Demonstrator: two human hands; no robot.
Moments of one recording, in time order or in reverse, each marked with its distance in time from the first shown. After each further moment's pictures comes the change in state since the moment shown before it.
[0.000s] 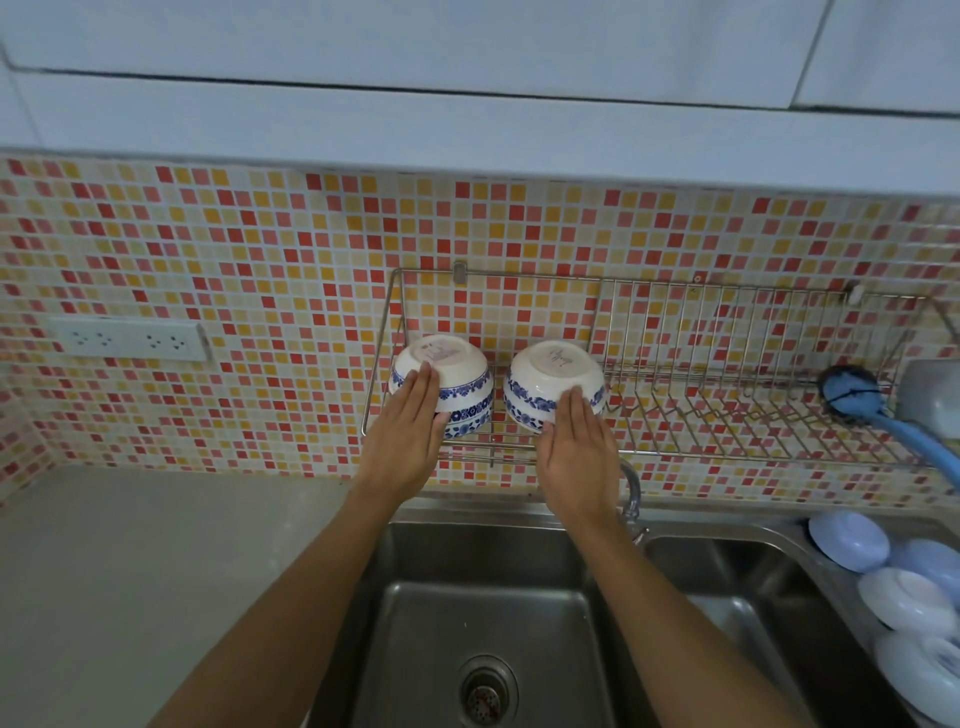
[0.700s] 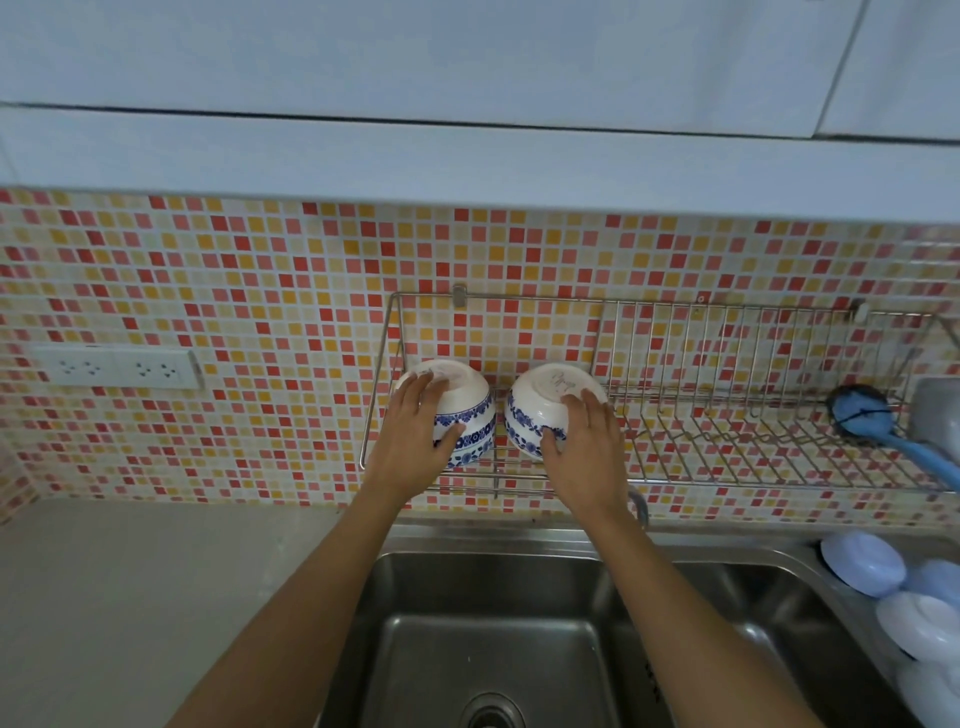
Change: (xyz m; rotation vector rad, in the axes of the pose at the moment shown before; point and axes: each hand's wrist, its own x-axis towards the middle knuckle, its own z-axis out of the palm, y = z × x) left_hand 0.040 -0.001 -0.009 -0.219 0.064 0.021; right_hand 0.043 0.001 -0.003 0.132 -0.027 0.083
